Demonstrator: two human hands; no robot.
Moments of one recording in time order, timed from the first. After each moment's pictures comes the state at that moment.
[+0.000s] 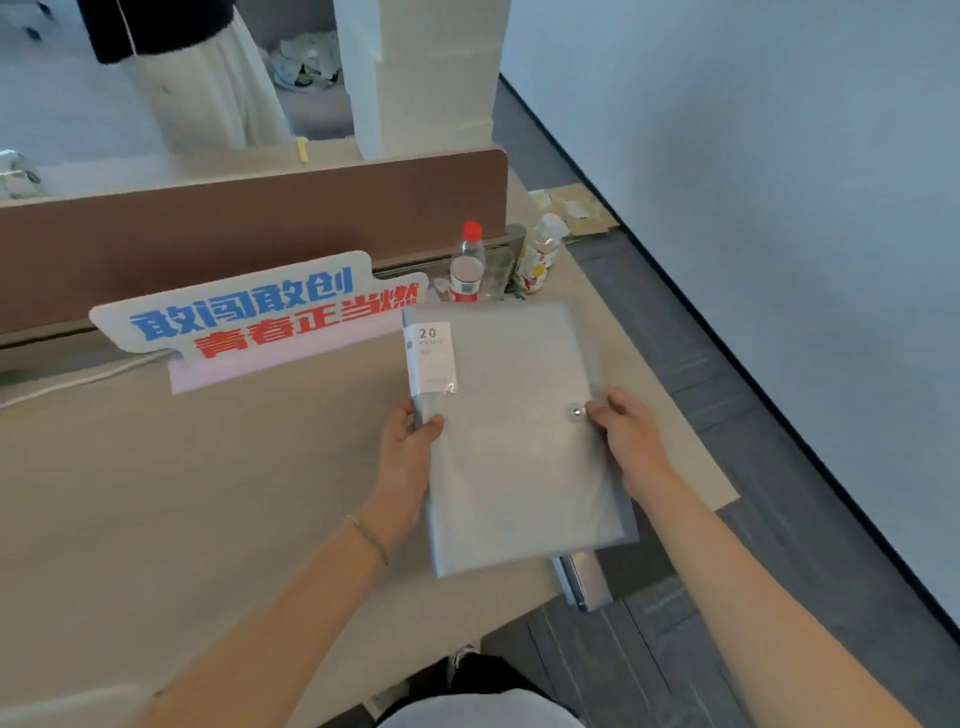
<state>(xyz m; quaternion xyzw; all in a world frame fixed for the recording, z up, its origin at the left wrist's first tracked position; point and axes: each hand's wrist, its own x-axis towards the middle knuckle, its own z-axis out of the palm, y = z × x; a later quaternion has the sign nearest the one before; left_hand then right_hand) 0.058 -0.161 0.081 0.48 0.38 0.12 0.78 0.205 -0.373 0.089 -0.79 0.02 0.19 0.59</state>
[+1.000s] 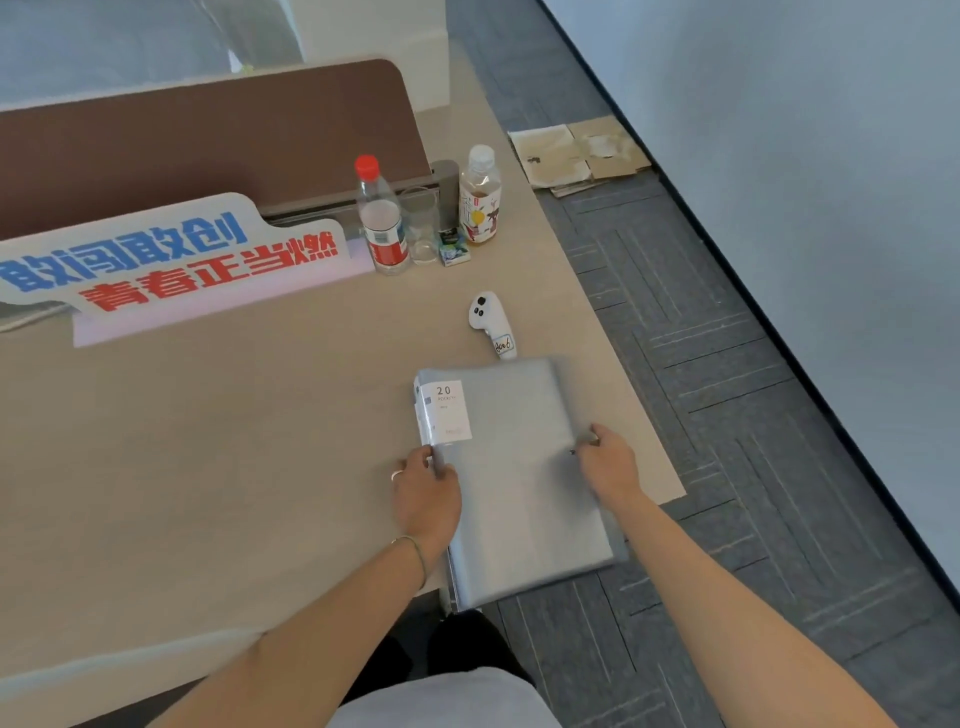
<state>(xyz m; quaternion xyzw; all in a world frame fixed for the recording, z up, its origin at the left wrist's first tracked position) 0.139 -0.357 -0.029 0.69 0.54 0.03 0.49 0.298 -0.526 -0.027 -0.89 0.03 0.30 0.34</state>
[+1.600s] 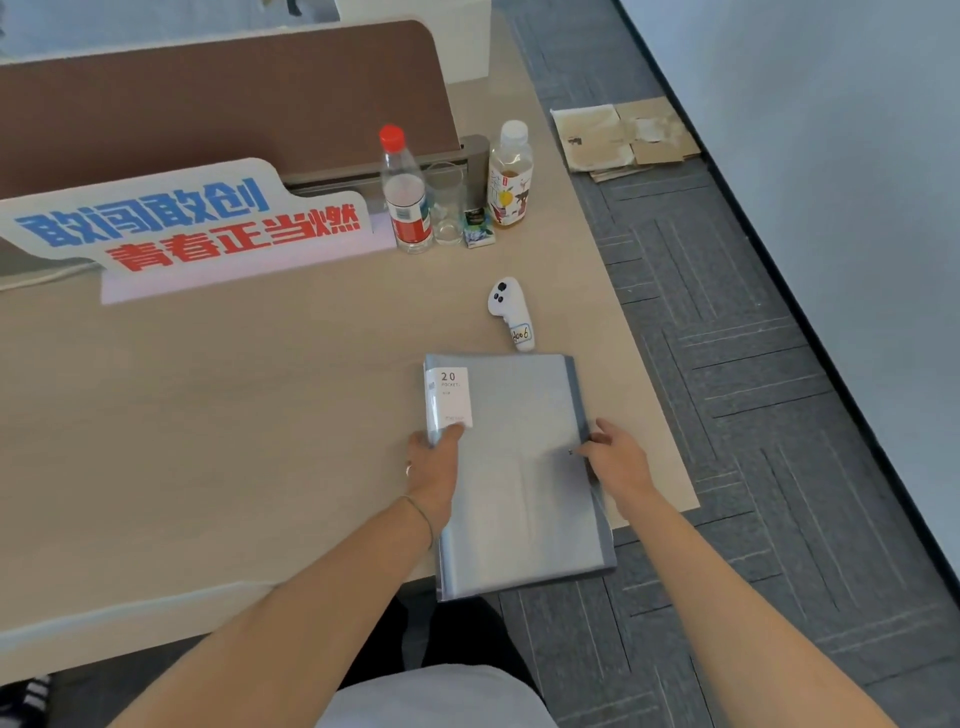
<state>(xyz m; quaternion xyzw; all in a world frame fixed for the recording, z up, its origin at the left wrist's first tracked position) 0.167 -0.347 -0.050 0.42 0.62 0.04 0.66 0.310 -0.528 -0.033 -0.84 0.03 0.36 0.40</state>
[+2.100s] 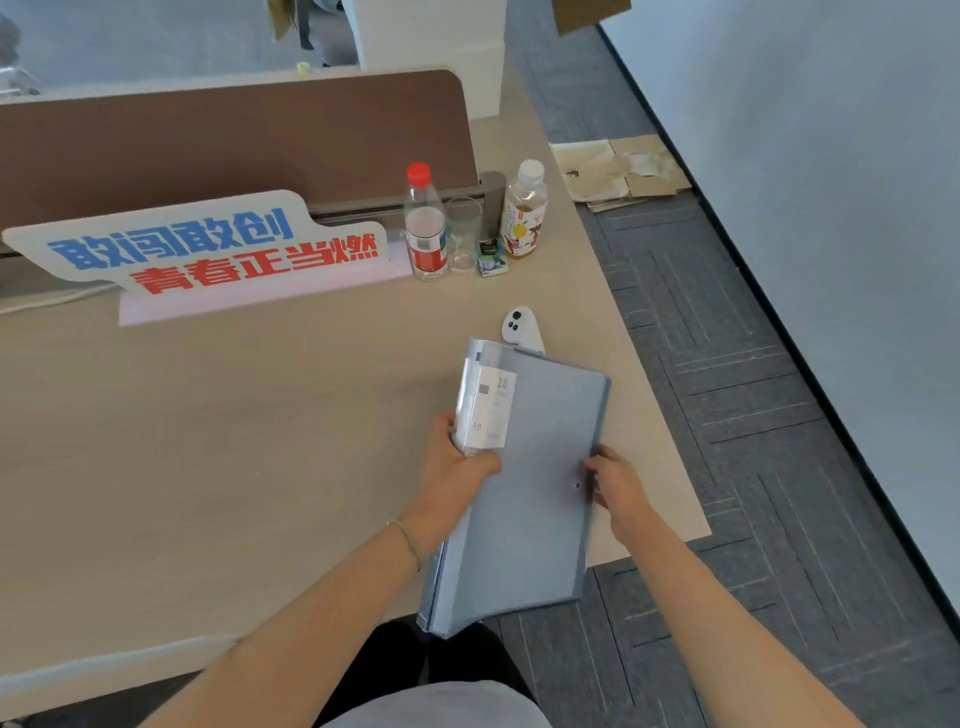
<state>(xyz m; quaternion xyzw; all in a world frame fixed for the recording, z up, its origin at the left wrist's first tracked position) 0.157 -0.330 0.039 0.56 0.42 0.05 0.71 0.295 -0.499 -0.020 -0.74 0.15 0.39 0.53</state>
